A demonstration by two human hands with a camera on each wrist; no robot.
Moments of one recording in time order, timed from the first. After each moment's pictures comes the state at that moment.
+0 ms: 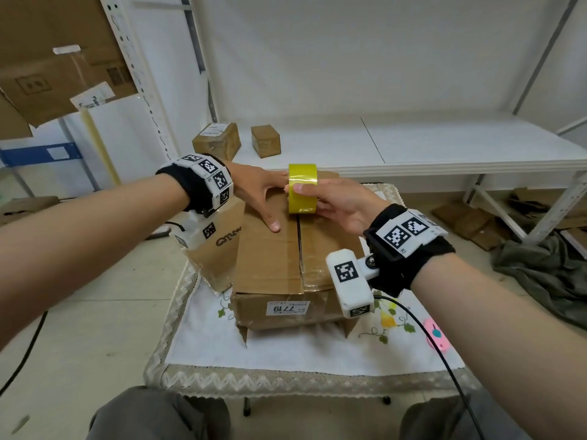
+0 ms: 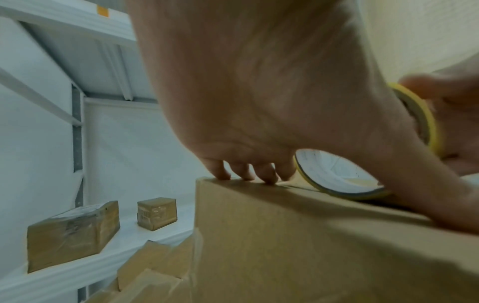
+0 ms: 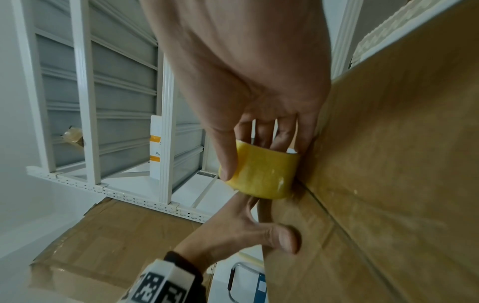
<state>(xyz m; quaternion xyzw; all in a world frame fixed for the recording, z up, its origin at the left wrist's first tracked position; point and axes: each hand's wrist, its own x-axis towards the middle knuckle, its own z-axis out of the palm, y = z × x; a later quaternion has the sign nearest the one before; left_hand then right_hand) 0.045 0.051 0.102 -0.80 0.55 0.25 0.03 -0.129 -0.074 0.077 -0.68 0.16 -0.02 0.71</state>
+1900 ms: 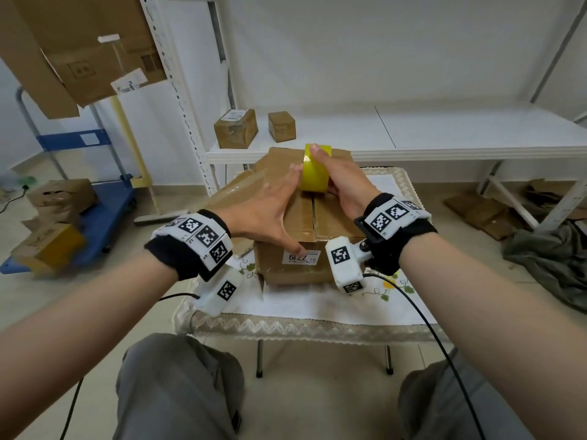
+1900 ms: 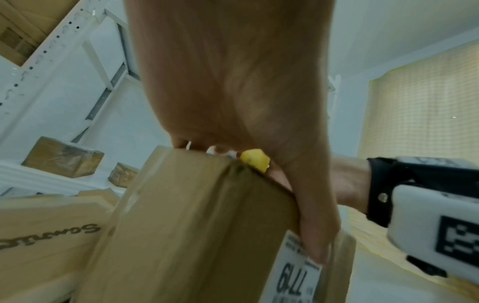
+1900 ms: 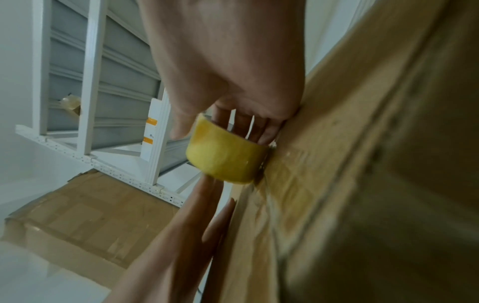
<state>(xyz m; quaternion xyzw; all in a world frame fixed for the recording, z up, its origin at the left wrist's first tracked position) -0.092 0.130 0.058 -0.85 0.50 0.11 -0.09 -0.150 -0.041 0.058 -0.67 0.19 -0.15 0.70</state>
